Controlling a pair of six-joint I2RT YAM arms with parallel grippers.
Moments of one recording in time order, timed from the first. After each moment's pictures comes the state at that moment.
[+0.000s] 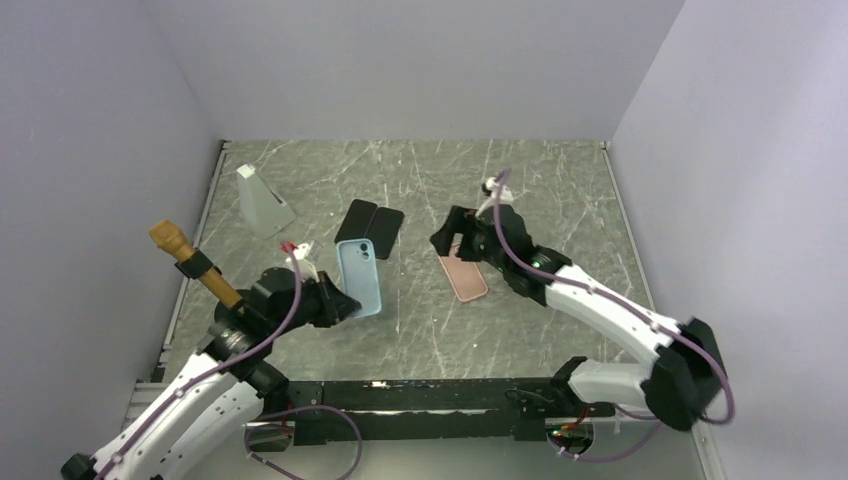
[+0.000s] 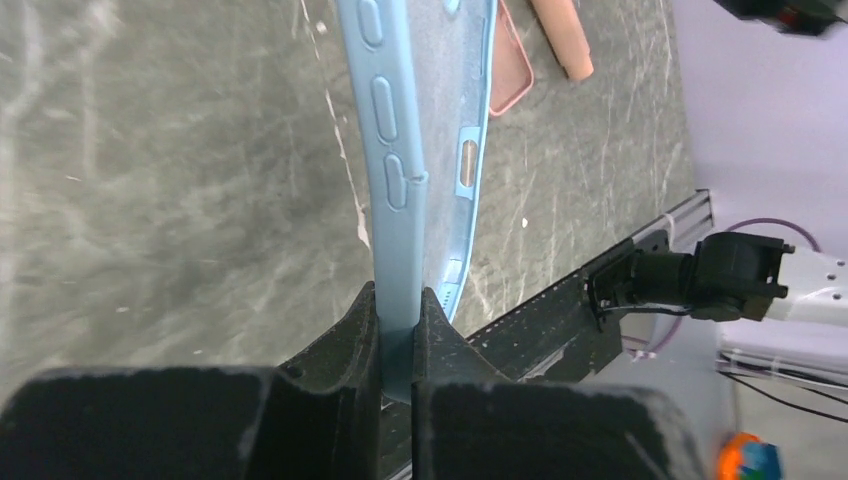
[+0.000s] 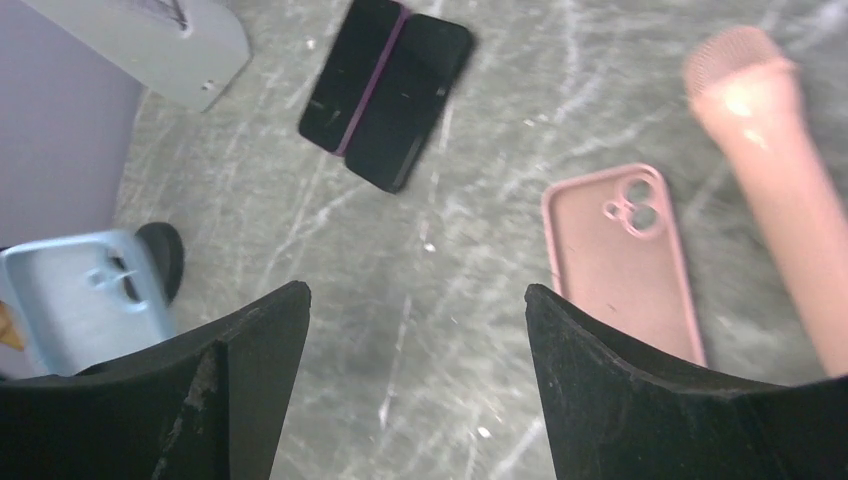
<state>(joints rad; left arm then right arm) -0.60 0.49 0.57 -0.58 0.13 -0.69 0.70 1.27 0.89 -0.11 0.11 0.67</state>
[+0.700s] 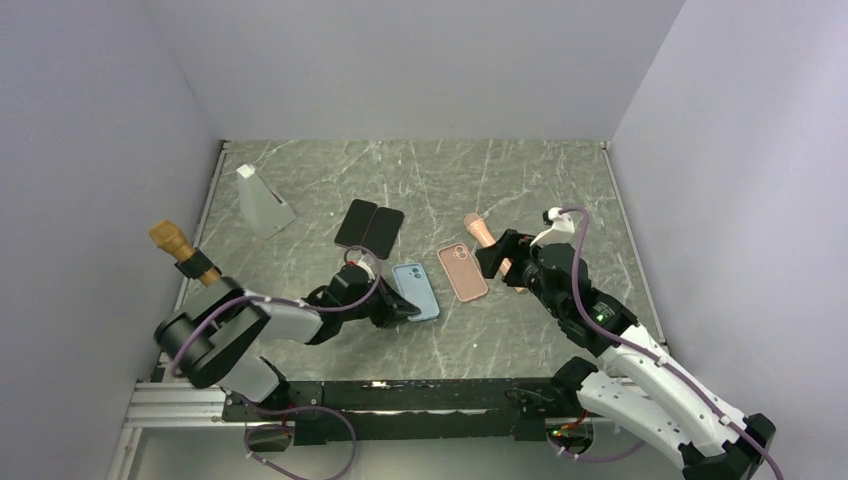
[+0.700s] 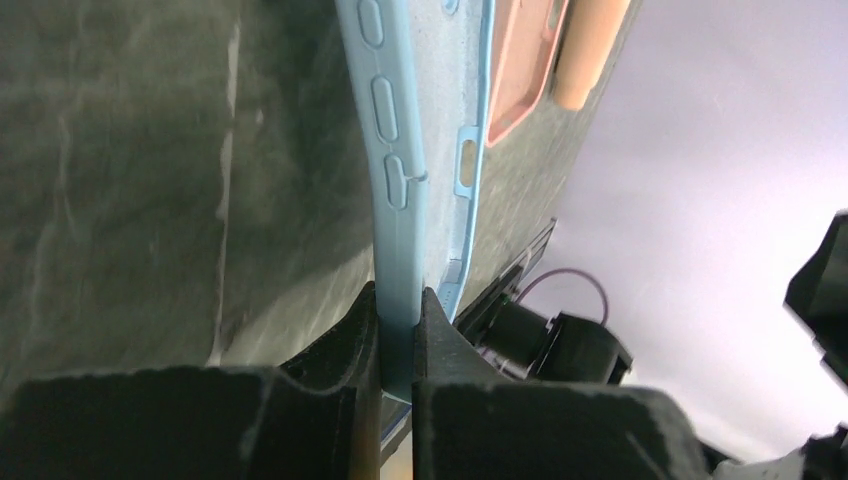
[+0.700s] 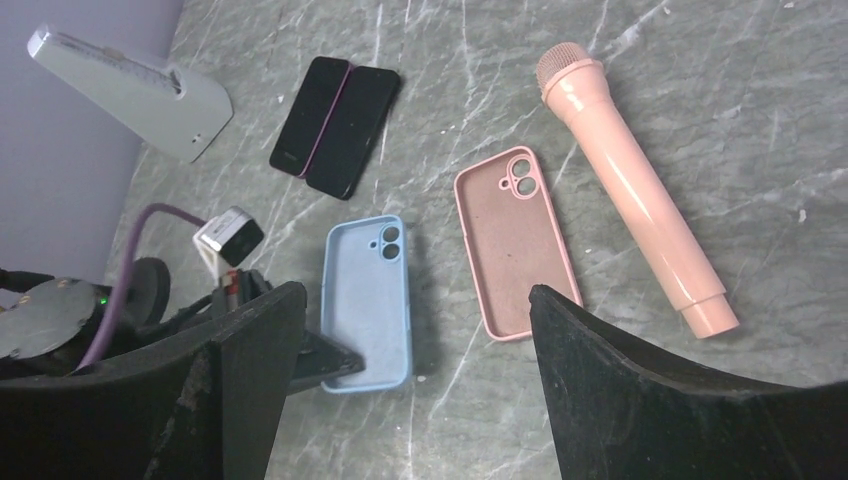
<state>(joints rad) -0.74 1.44 0.35 0.53 0.30 -1.35 0.67 0.70 0.67 -0.34 0.28 0.65</state>
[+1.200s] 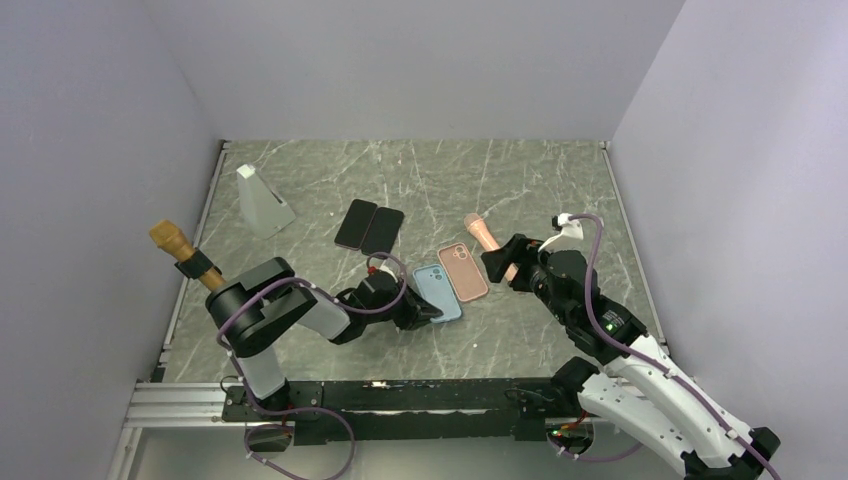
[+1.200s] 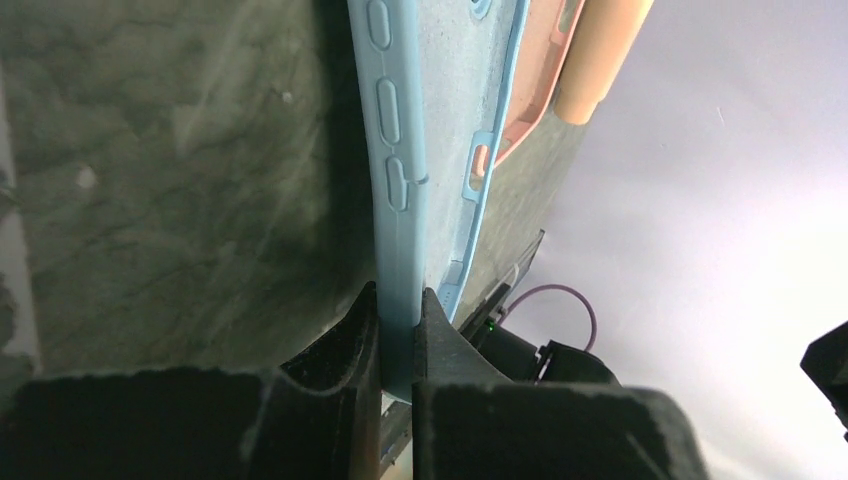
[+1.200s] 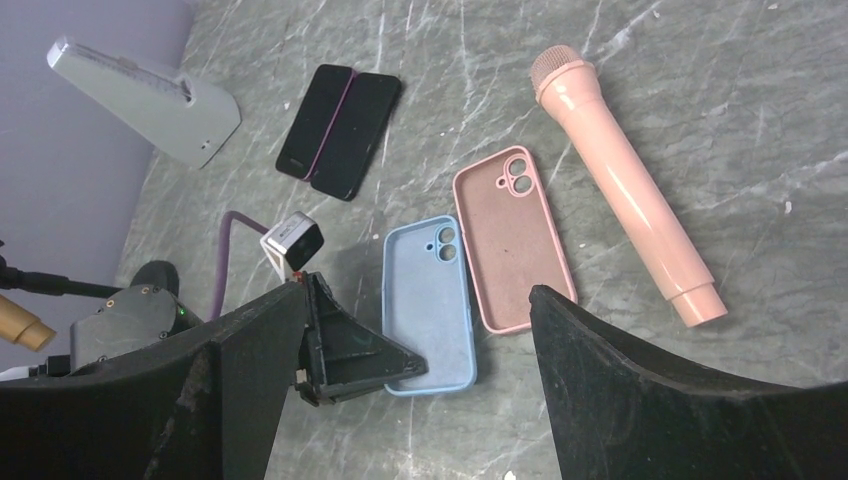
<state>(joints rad) -0.87 1.73 0.46 0.75 0.21 -1.51 0.67 0.62 0.66 -0.38 0.29 0.66</state>
